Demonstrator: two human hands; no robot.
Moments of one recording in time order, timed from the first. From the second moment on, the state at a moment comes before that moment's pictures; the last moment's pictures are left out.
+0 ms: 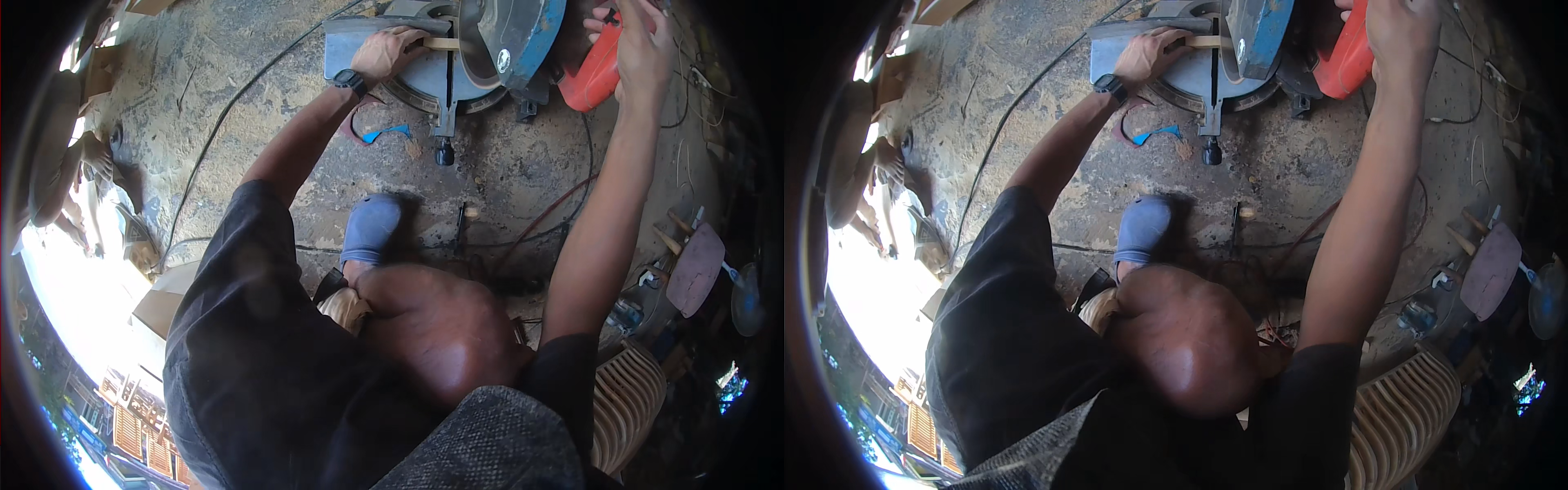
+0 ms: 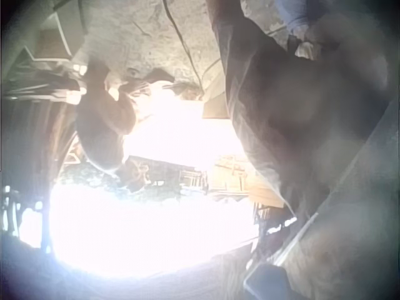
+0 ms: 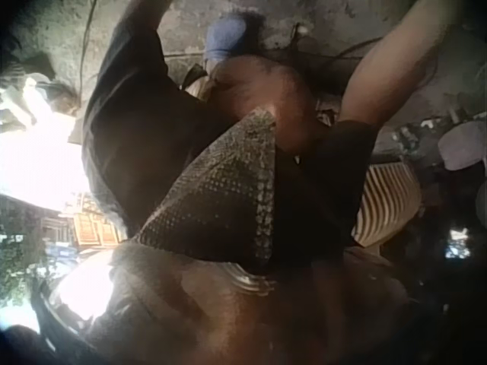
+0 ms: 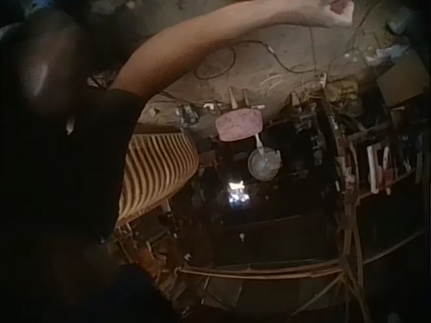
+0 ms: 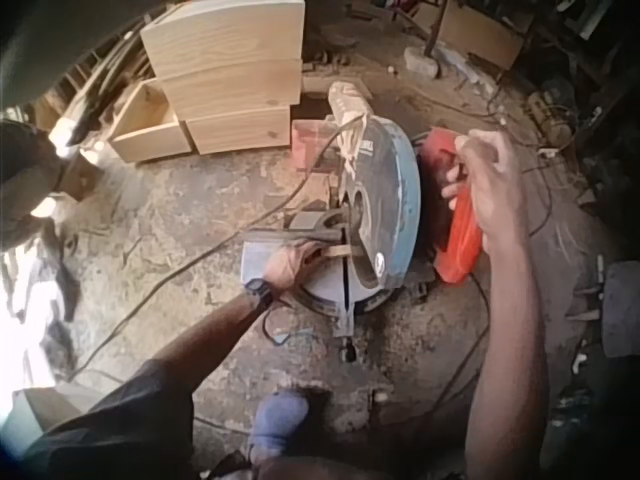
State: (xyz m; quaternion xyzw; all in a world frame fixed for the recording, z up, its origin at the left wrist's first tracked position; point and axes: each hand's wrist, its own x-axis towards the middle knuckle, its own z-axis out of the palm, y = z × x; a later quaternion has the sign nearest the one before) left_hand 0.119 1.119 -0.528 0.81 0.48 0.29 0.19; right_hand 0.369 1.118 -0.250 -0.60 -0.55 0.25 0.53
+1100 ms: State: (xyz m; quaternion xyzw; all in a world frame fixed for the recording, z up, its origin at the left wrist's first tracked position) left_hand 0.121 1.122 -0.533 0.85 0.44 0.25 0.18; right_hand 0.381 1.098 -0.274 -0.60 -0.48 0.29 0.56
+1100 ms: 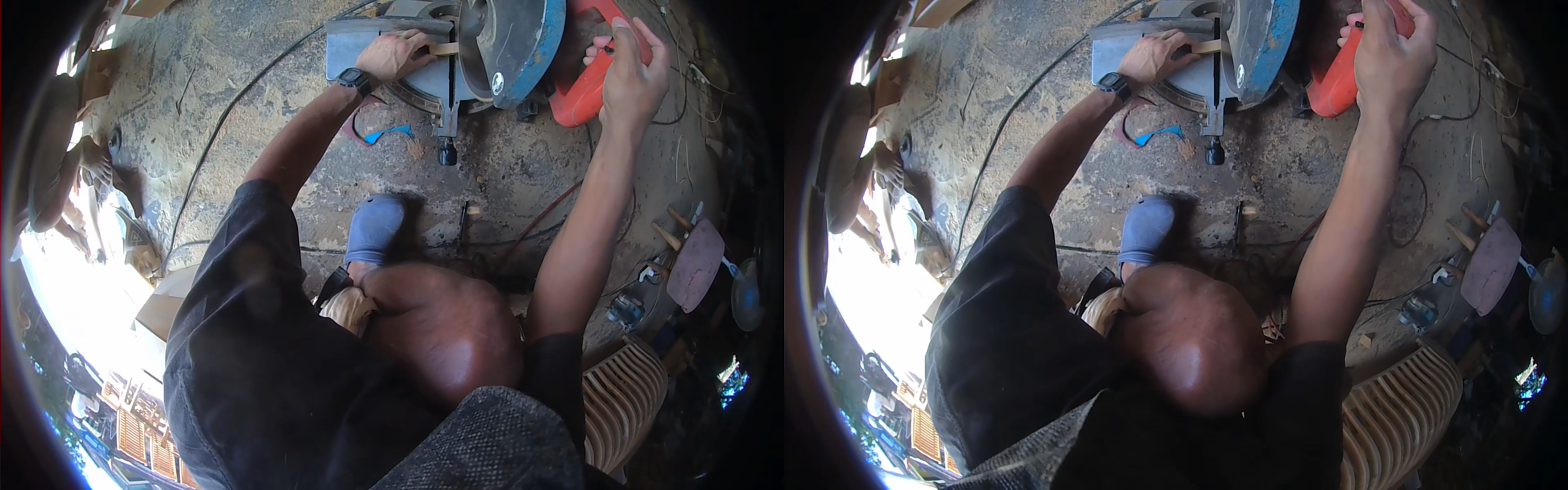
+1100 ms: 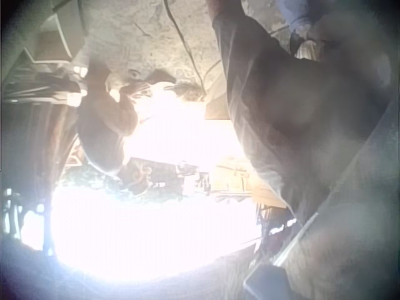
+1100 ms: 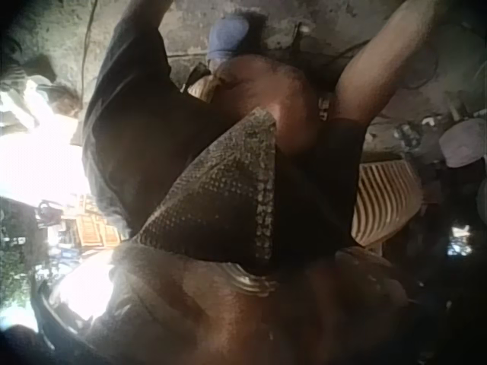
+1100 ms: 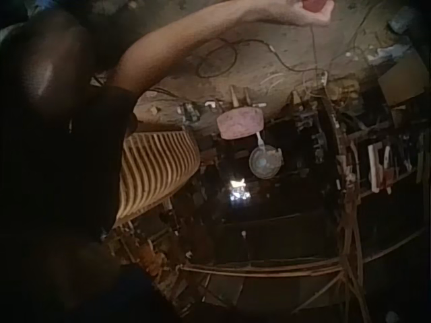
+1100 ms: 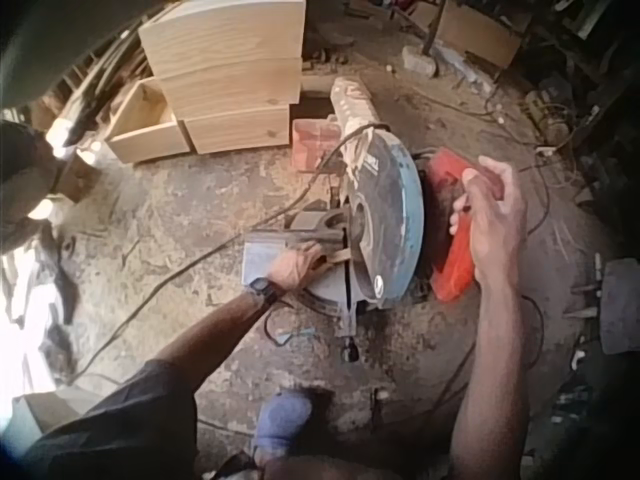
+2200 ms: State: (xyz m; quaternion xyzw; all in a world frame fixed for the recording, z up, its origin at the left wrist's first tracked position) left_hand 0.124 1.126 -0.537 0.84 0.45 0.26 0.15; right_hand 0.375 1.087 -0.277 -0.61 -0.48 0.28 0.57
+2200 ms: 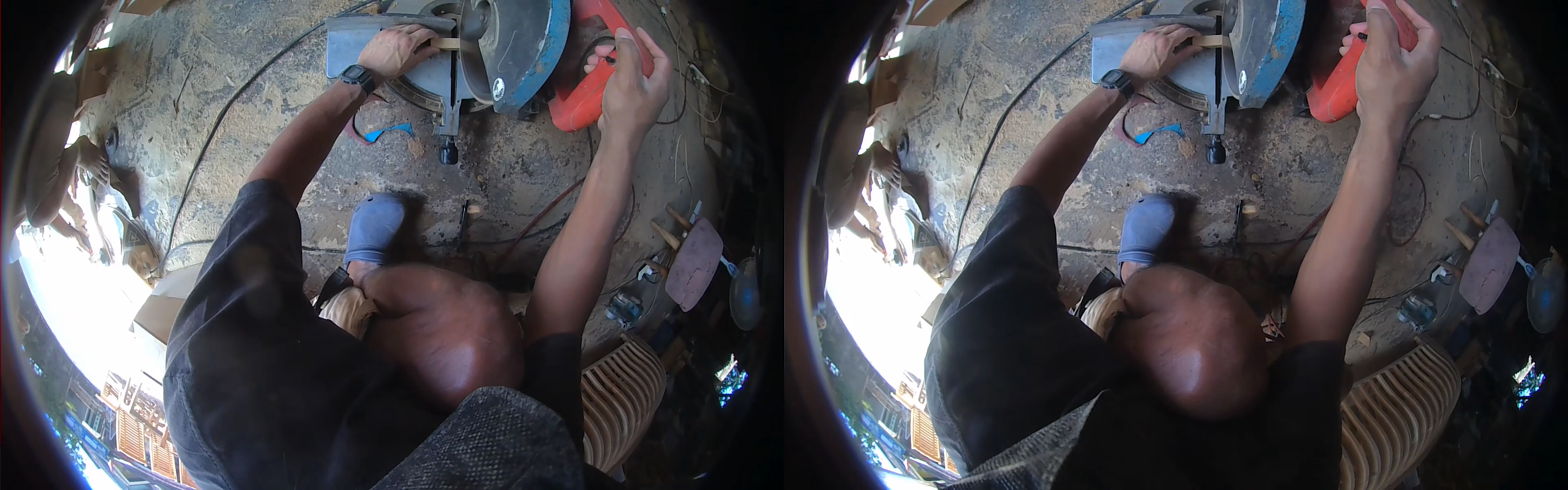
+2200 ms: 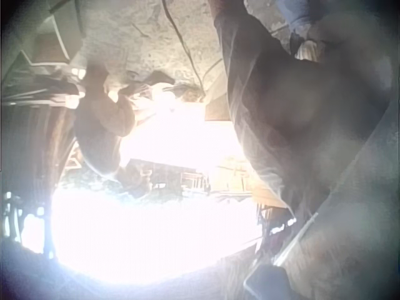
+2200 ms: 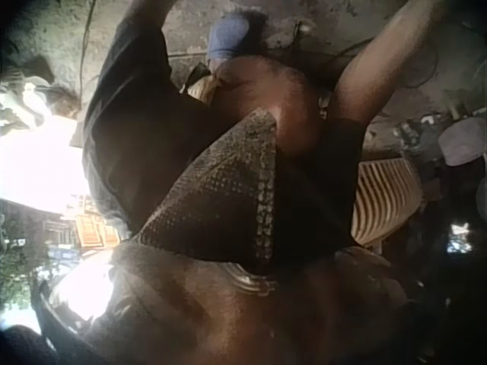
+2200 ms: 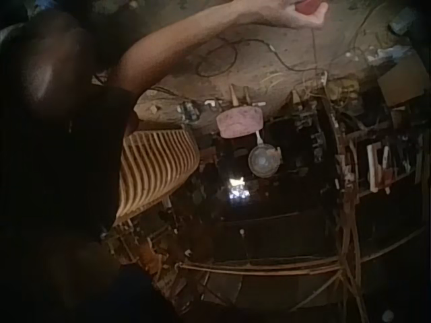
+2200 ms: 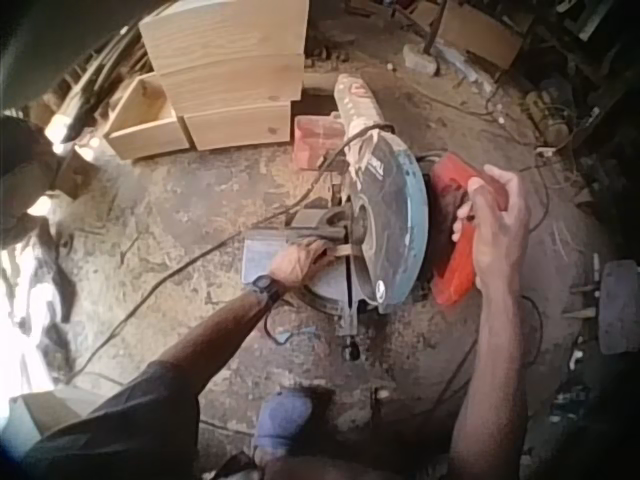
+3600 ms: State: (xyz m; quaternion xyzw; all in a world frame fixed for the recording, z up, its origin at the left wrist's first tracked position) left_hand 0.131 1.127 -0.541 0.85 0.42 0.27 0.17; right_hand 0.378 1.074 -0.286 -0.61 -0.47 0.26 0.58
